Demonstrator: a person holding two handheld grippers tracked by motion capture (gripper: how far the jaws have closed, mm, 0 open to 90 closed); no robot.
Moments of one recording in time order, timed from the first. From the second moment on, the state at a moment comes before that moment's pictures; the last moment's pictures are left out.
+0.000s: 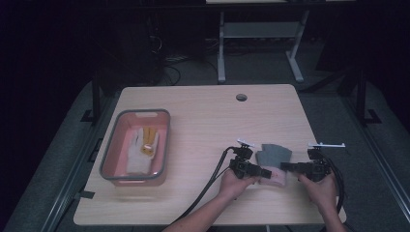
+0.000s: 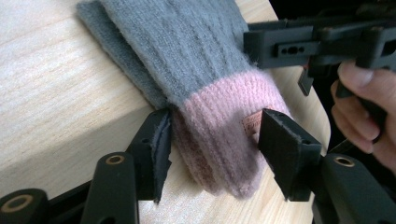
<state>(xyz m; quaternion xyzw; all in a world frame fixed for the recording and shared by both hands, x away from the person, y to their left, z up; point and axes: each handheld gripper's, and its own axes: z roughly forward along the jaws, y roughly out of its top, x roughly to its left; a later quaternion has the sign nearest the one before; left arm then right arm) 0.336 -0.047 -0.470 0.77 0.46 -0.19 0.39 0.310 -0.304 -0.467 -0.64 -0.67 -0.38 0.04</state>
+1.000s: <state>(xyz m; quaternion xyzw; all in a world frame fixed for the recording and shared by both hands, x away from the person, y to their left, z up) 0.345 -0.046 -0.473 0.76 0.46 -0.22 0.40 0.308 -0.300 -0.468 -0.64 -0.63 -0.42 0.08</state>
